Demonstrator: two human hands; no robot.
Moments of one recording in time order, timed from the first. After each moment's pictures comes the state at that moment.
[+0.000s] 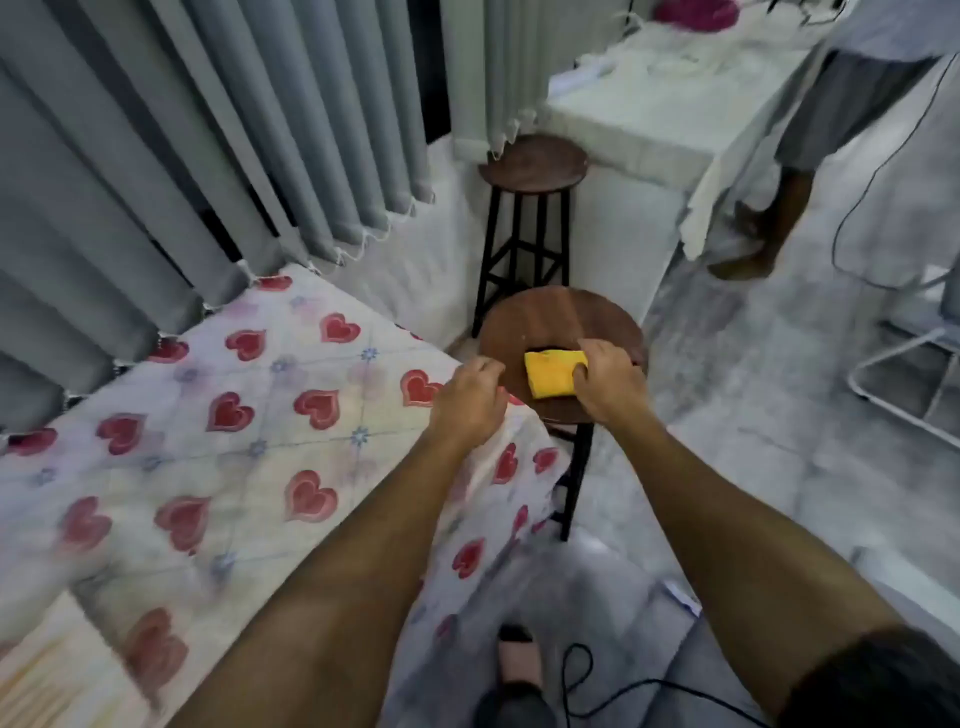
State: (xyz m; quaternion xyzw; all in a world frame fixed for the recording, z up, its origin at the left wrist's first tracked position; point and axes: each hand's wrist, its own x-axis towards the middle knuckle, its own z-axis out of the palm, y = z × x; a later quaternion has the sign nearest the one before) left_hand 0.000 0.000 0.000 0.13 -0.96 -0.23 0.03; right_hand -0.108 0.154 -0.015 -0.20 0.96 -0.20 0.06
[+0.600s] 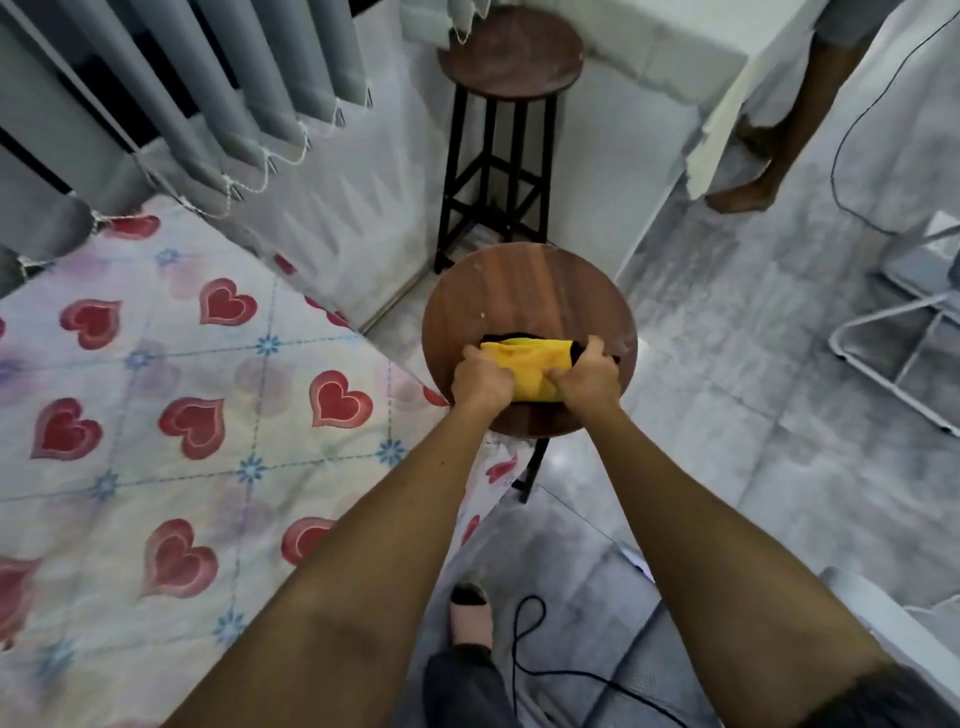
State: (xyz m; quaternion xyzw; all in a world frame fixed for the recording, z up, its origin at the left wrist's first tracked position) left_hand -0.141 0.024 -0.079 0.42 -0.79 -0.42 -0.13; right_hand -0.197 0.137 -0.094 0.04 0.94 -0.29 0.20
